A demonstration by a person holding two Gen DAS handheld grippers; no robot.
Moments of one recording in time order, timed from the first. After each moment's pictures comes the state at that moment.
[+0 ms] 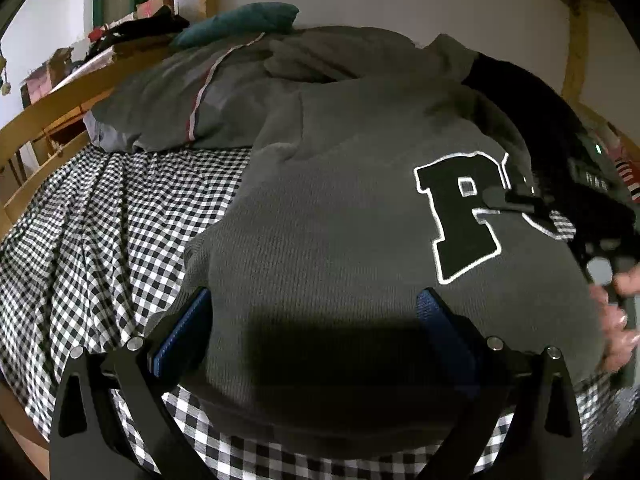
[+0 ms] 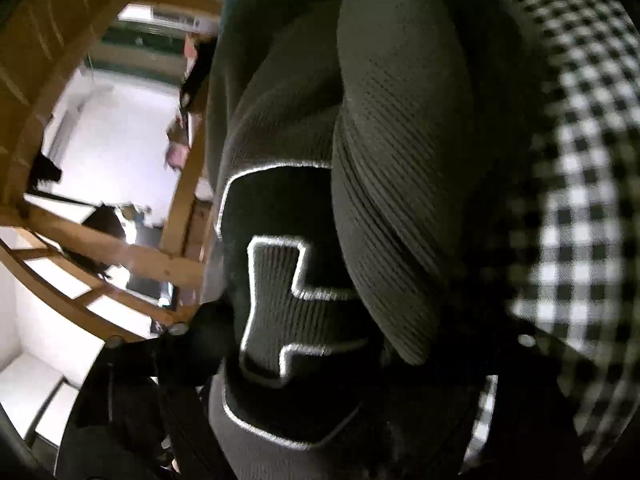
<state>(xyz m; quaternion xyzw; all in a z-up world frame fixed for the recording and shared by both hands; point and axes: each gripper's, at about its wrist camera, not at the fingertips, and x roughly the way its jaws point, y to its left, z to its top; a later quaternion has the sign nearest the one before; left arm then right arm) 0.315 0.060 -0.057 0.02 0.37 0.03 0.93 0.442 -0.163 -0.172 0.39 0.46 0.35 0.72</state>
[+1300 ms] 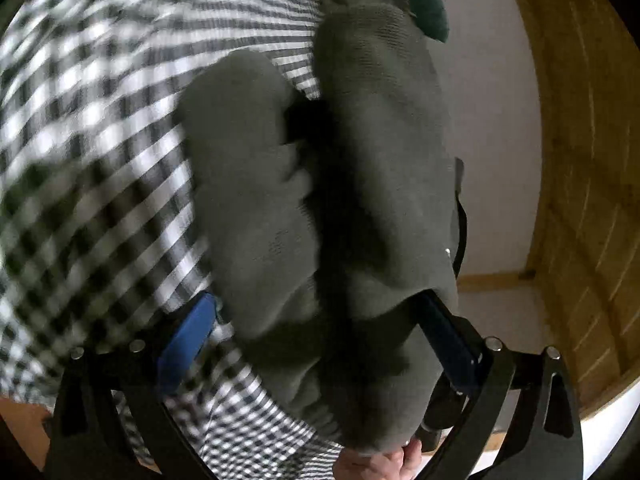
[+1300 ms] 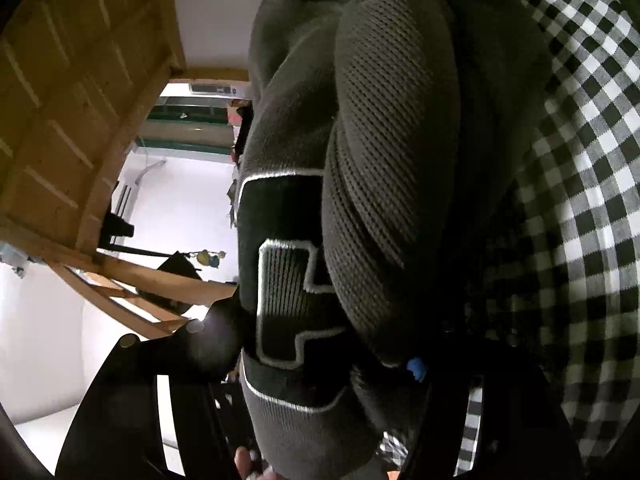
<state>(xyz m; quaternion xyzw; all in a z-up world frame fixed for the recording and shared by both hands) 0.234 0.117 -0.133 -0.54 0.36 -0.07 0.75 0.319 -0.217 -0.198 0.54 0.38 0.36 0.66</state>
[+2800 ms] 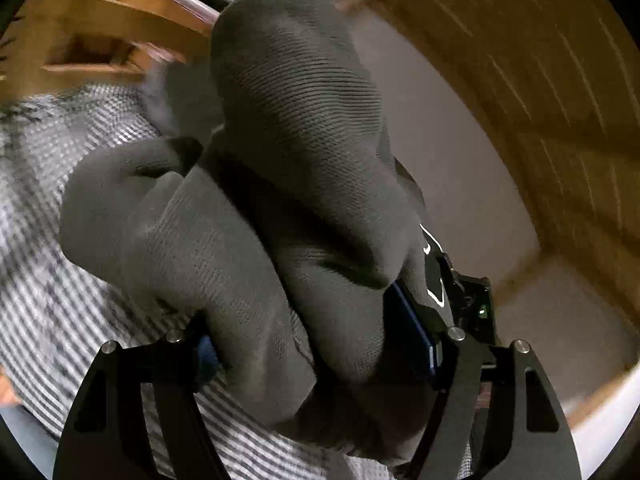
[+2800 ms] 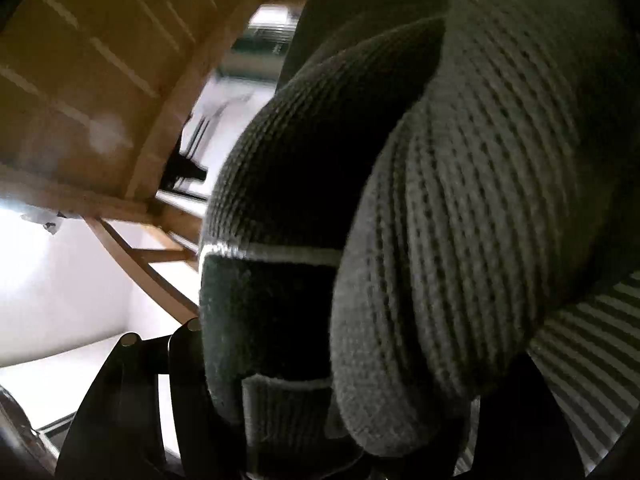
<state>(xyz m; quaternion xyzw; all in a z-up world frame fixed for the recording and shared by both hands) 0.220 0.176 0.063 -0.35 0.22 0.00 0.91 0.457 0.021 -0.048 0.48 0.33 0.56 0.59</state>
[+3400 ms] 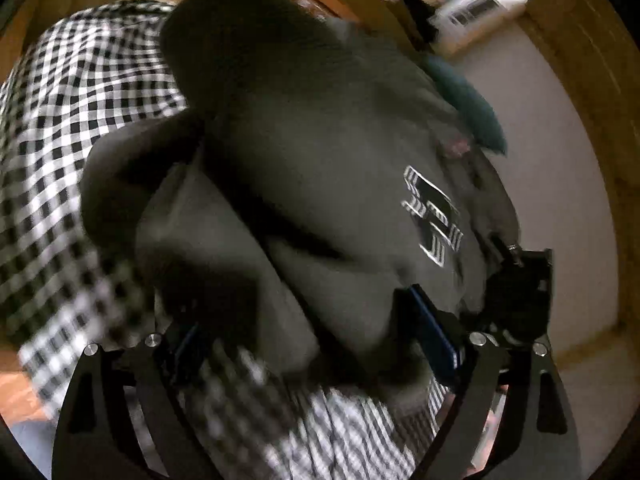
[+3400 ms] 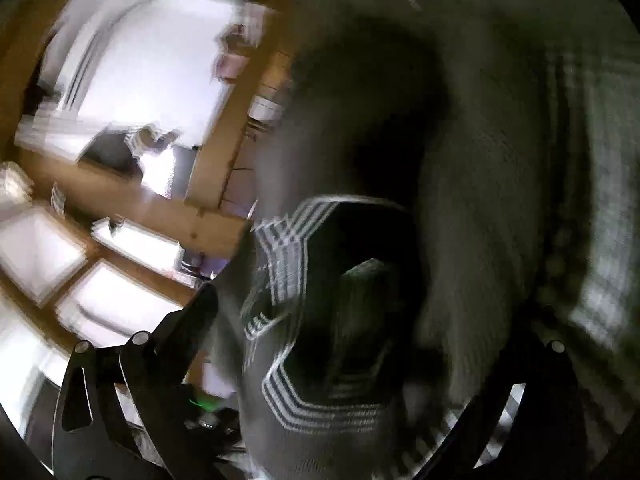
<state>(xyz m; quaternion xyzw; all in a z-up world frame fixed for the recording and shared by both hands) 0.239 0.272 -0.060 -0.41 0.31 0.14 0.85 0.530 0.162 -0.130 0.27 0.47 0.52 0.66</state>
